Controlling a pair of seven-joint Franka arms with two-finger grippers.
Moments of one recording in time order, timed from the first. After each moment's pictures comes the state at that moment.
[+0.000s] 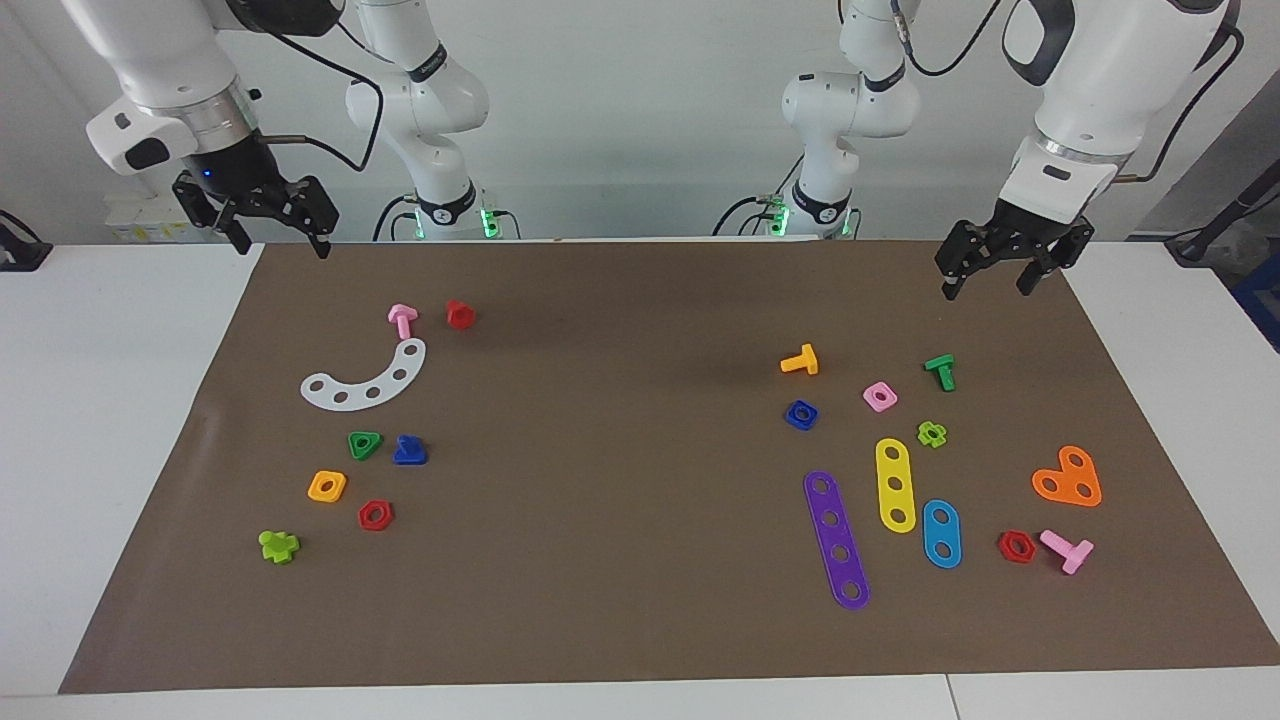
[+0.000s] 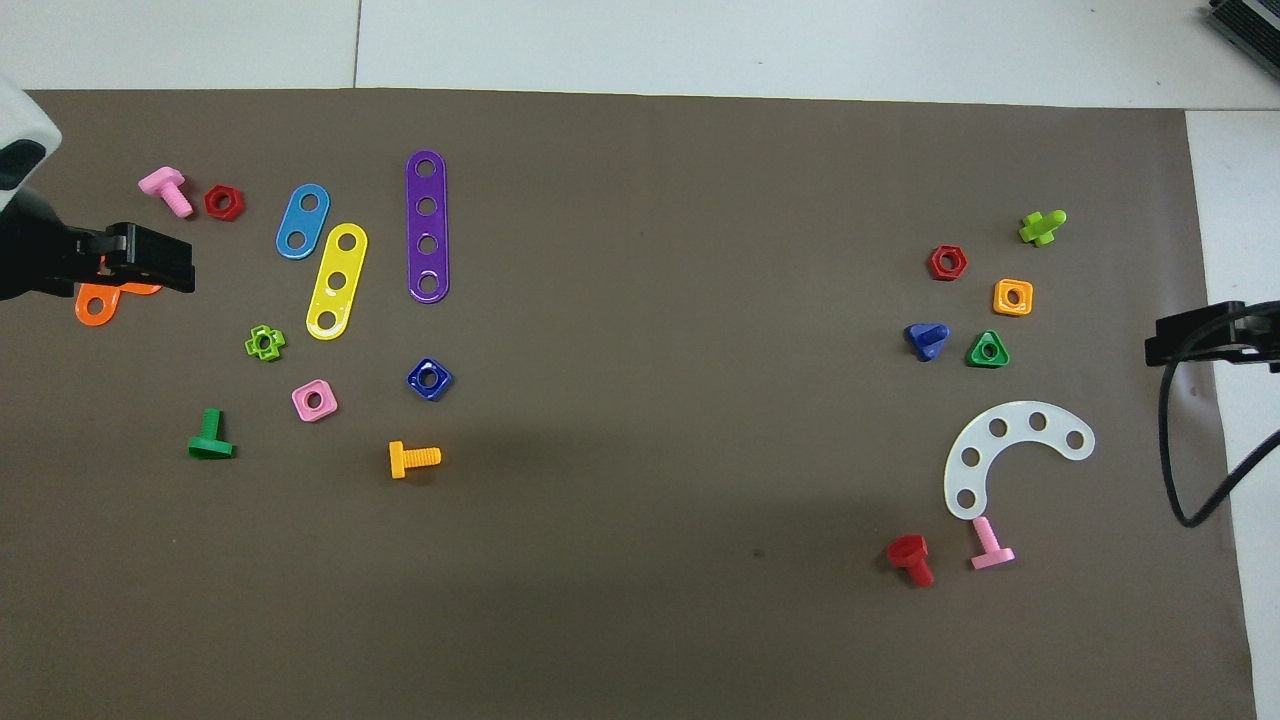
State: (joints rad) left arm -0.22 0.04 0.11 -1.52 0.01 1.62 -0.08; right arm 0.06 -0.07 -0.10 -1.60 -0.03 1.52 0.04
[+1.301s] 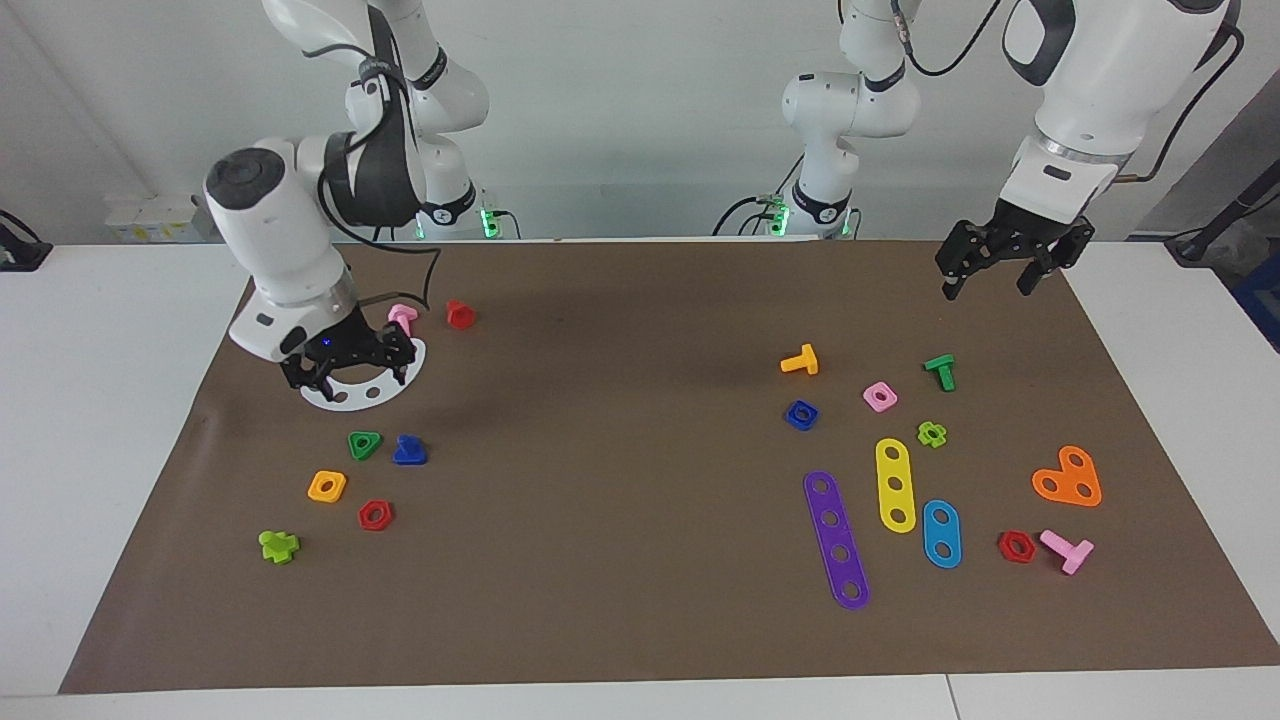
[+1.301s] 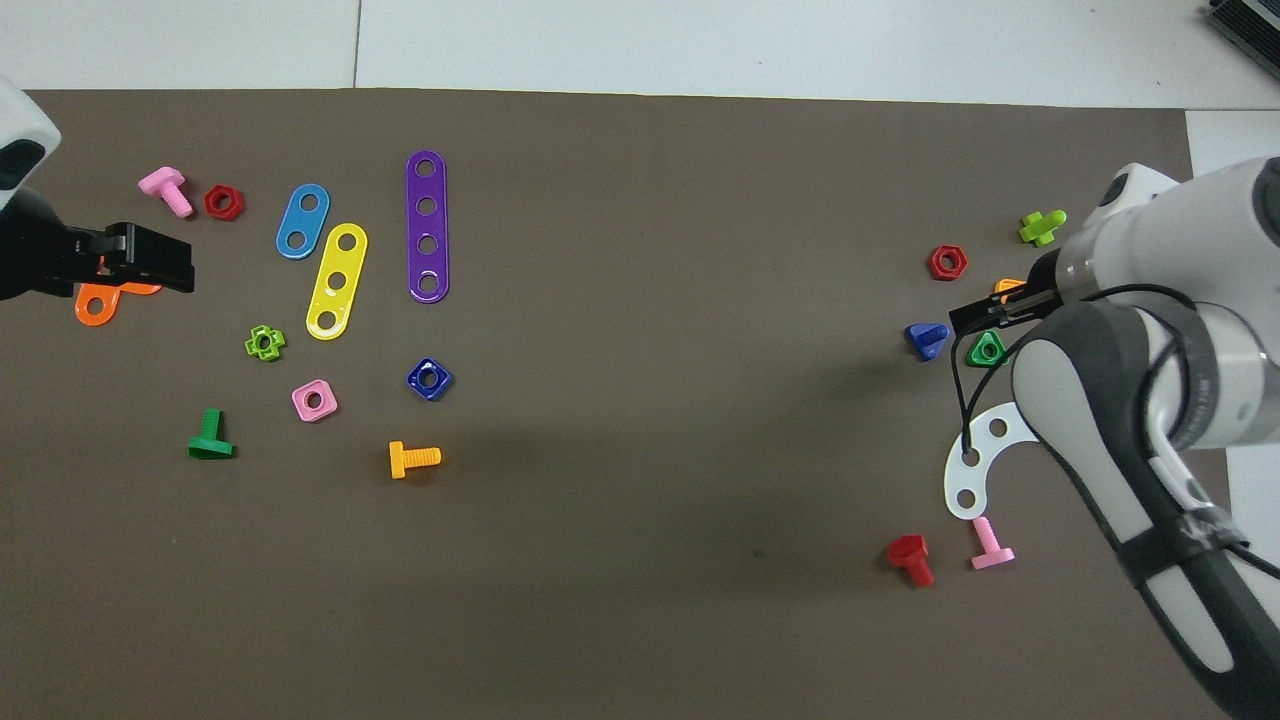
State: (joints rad) left arm -0.22 0.04 0.11 -1.52 0.01 1.62 -0.08; right arm 0.13 0.17 -0.10 -1.90 0.02 2.12 -0.27
